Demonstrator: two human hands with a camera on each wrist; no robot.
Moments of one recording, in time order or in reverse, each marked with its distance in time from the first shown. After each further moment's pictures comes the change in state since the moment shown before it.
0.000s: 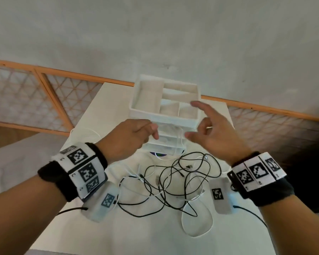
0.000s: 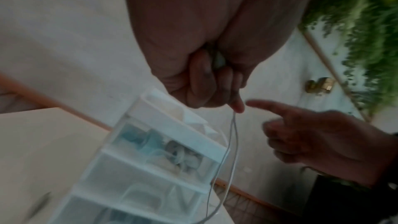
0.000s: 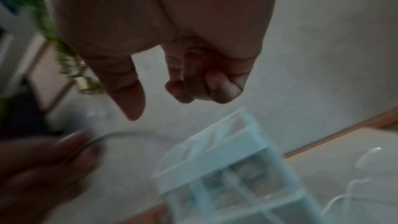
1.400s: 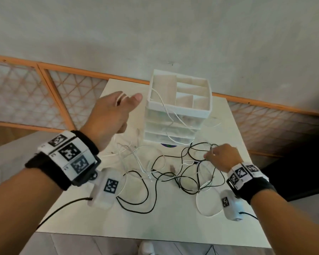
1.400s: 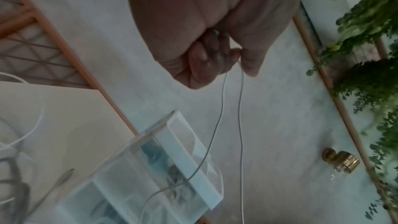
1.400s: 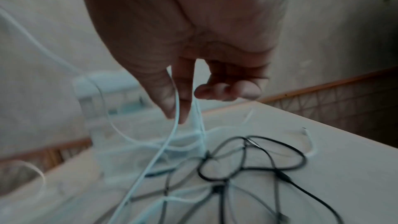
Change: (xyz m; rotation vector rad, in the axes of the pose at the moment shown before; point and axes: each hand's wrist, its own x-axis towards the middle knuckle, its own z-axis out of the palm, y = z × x) left_hand -0.049 -0.016 -0.077 -0.408 0.298 -0.007; right_hand -0.039 0.056 0.063 -0.531 -0.076 0.525
